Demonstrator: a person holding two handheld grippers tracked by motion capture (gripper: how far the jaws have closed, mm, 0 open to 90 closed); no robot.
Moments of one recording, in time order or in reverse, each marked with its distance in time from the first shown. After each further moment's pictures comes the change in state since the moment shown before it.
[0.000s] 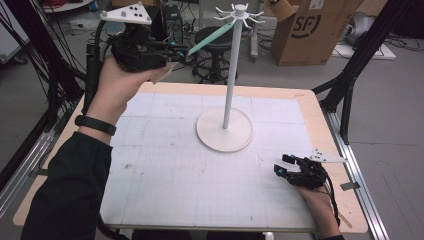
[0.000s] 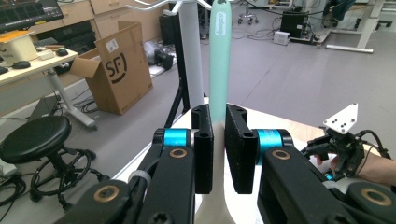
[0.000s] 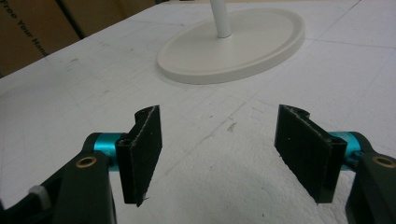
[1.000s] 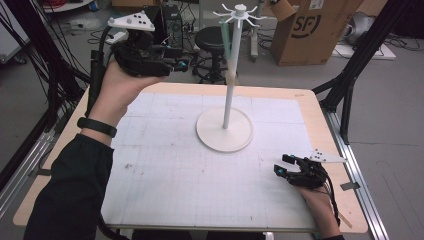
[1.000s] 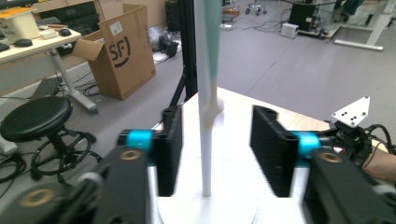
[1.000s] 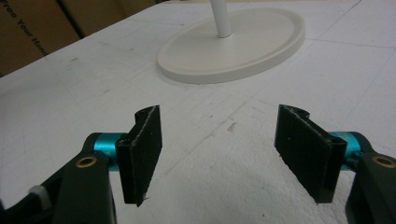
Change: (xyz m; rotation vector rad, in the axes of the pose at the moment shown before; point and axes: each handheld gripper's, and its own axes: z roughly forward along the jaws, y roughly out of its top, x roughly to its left) left arm 0.004 -0.023 0.006 0.046 0.025 -0.057; right arm 0.000 0.000 0.000 0.002 -0.001 -0.005
